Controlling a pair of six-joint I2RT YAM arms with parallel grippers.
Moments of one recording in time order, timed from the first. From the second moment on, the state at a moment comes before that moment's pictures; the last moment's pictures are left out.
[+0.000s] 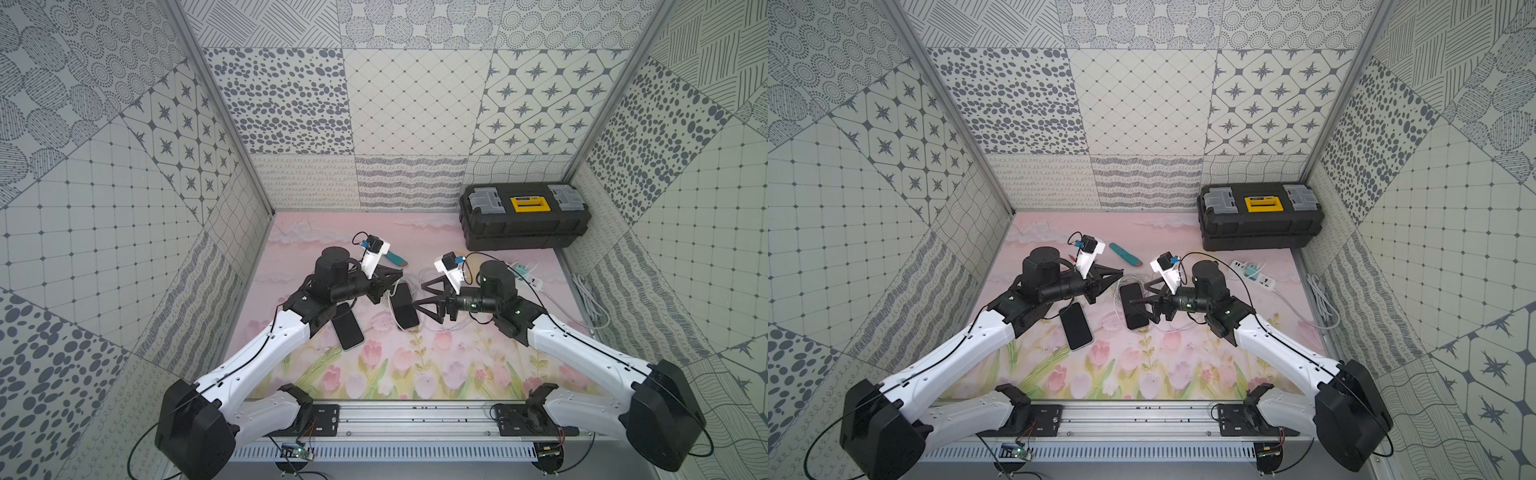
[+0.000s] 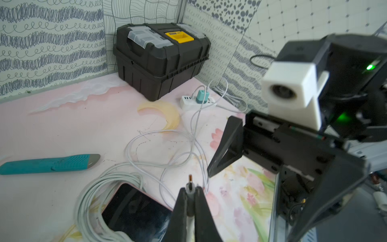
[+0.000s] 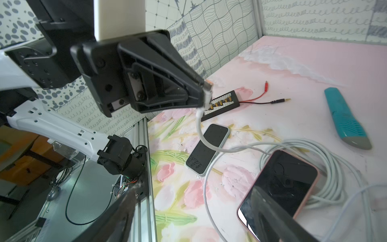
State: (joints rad) left arm -0.42 1.14 0.87 -0.04 0.56 -0.20; right arm 0.64 1.22 0.76 0.14 -0.70 0.23
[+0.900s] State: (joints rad) left arm -0.32 1.09 0.72 0.53 0.76 -0.82; right arm 0.65 1.49 1.11 0.29 -0.96 0.35
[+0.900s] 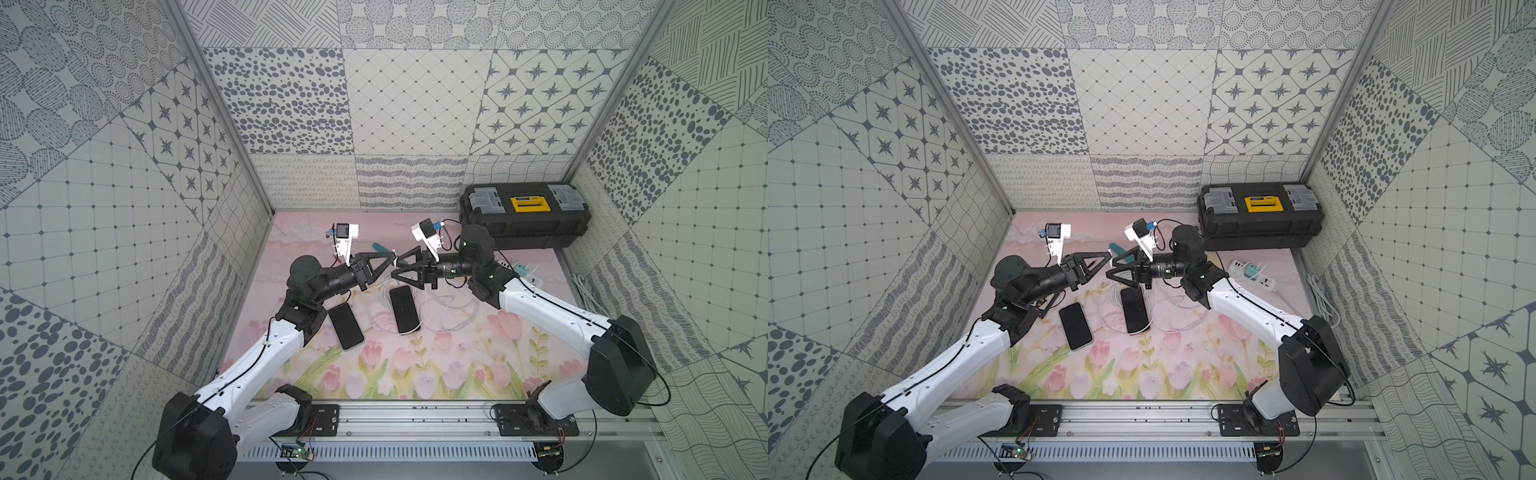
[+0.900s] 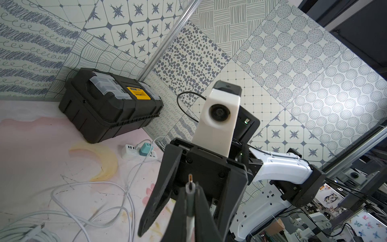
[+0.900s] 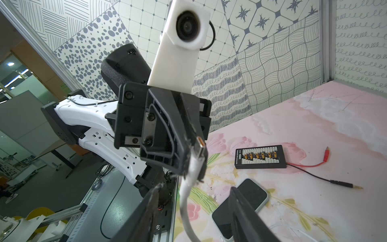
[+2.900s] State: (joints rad) left arm -0.21 1.04 0.76 -0.73 0.44 -0.92; right arm 0.66 1.48 1.07 -0.04 -0.93 0.24
